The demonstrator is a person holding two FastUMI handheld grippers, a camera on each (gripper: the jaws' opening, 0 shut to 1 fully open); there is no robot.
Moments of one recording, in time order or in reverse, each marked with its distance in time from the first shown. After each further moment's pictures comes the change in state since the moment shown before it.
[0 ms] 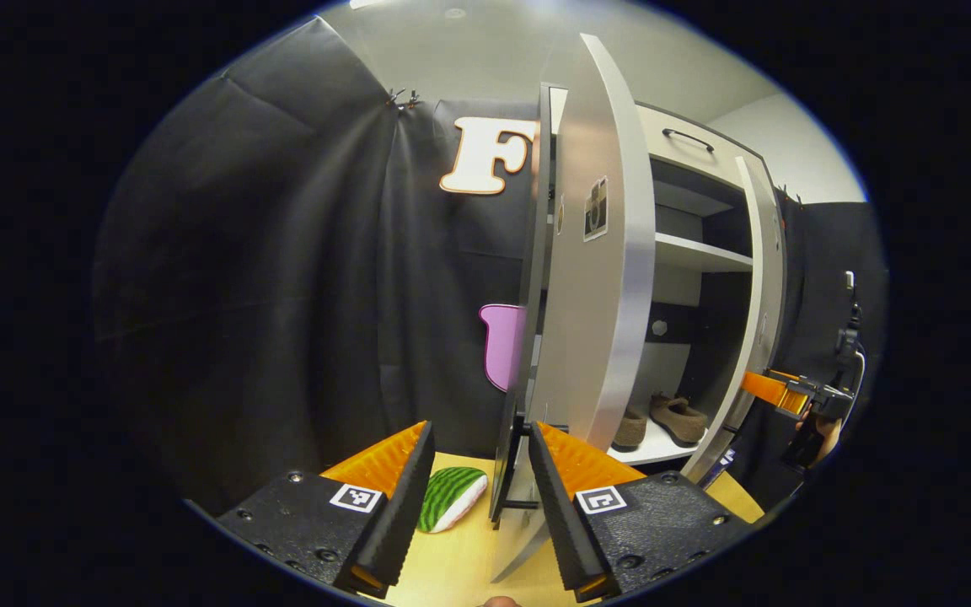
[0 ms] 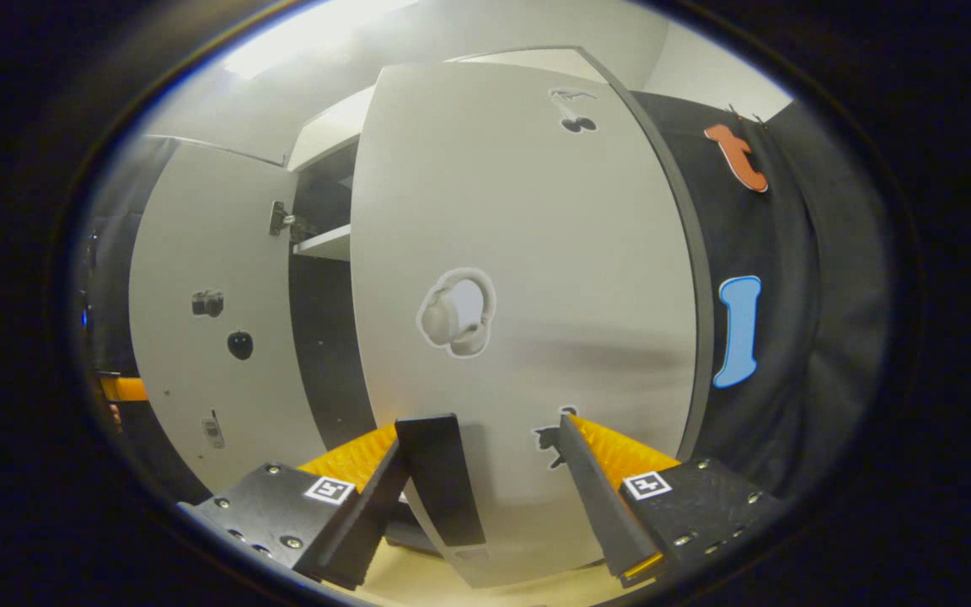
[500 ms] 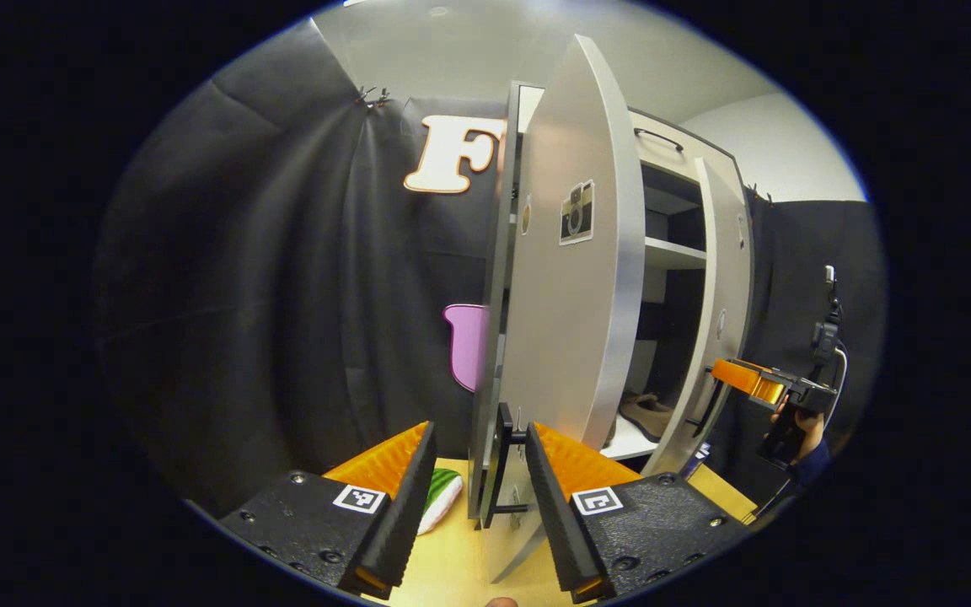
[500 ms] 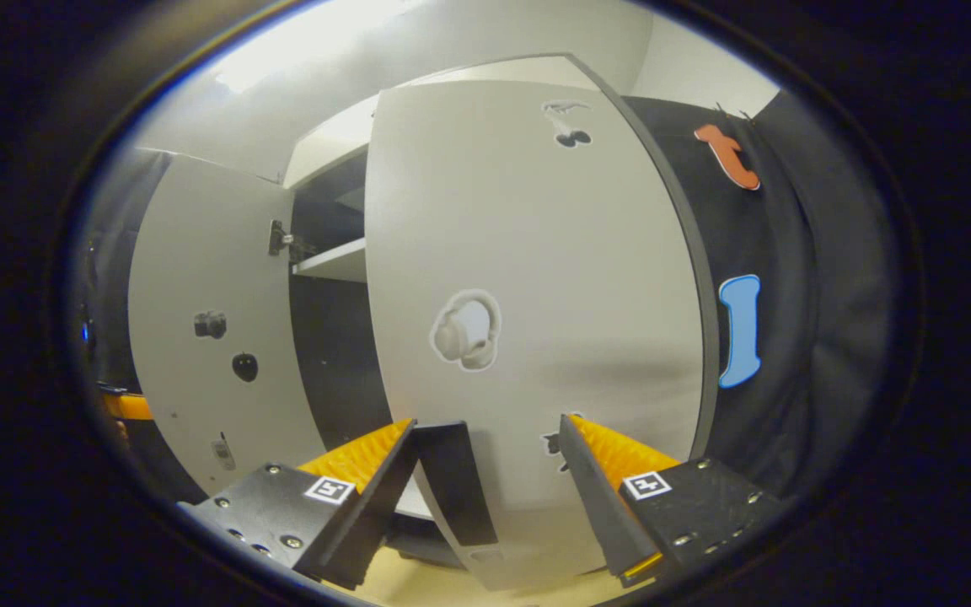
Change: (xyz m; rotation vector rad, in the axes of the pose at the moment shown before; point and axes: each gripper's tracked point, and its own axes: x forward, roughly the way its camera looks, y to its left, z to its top) left arm 0.004 -0.027 0.002 0.006 0.001 -0.139; right arm -0.011 0.005 0.018 0.050 -0.067 0.007
